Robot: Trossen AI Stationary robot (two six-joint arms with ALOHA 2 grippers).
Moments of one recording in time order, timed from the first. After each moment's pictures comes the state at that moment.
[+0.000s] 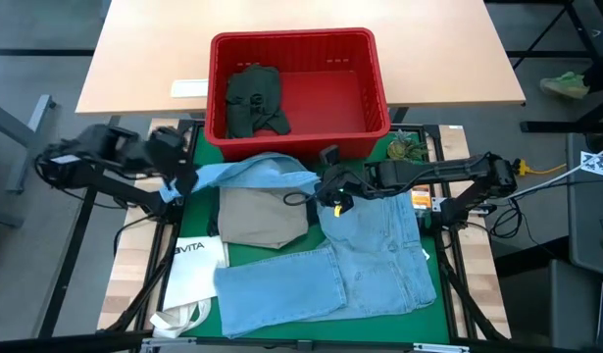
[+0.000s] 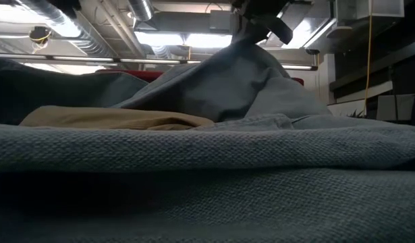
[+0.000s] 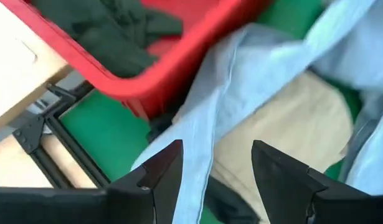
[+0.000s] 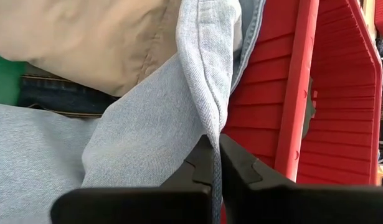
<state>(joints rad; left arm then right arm) -0.07 0.90 1.41 -1.54 -0.49 -0.74 0.03 1.60 1.43 -0.68 0.48 -0.70</state>
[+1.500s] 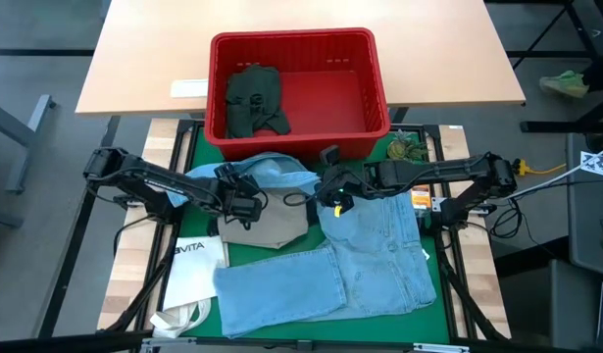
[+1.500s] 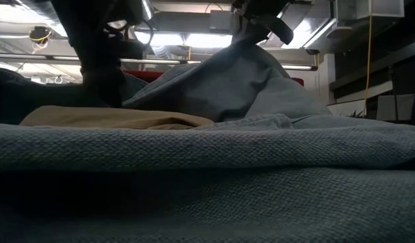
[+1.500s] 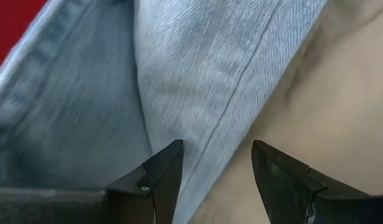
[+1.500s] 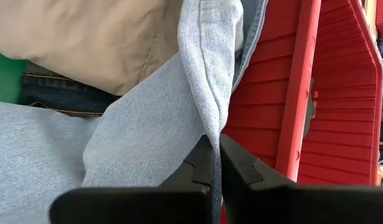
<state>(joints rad) -0.12 1.41 0.89 -0.89 -0.73 -0.52 0.03 1.60 1.43 -0.68 0.48 -0.70</state>
